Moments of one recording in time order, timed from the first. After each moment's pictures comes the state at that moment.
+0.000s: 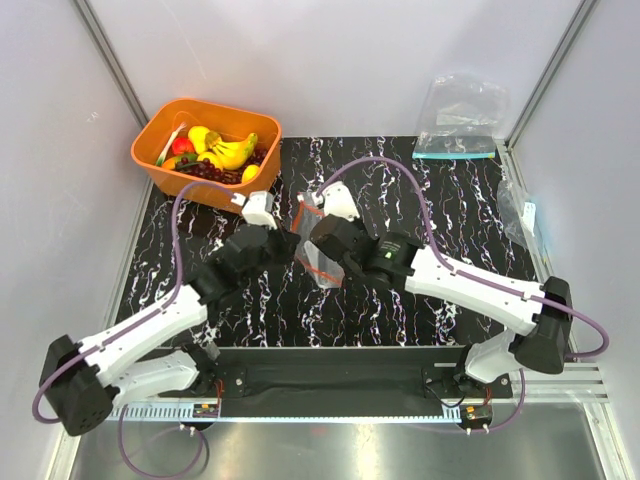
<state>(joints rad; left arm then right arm) -0.77 1.00 0.73 -0.09 -0.29 -0.61 1.11 1.48 1.38 -0.69 0.75 0.32</state>
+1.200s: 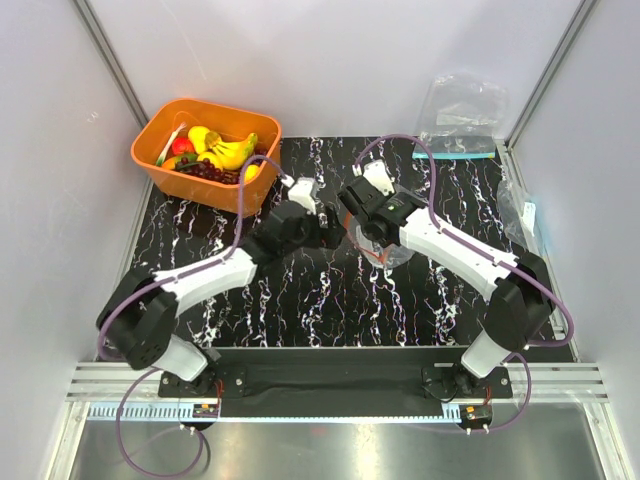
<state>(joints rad) -0.73 1.52 0.89 0.18 -0.07 -0.49 0.75 1.63 1.42 -0.86 0.80 0.29</state>
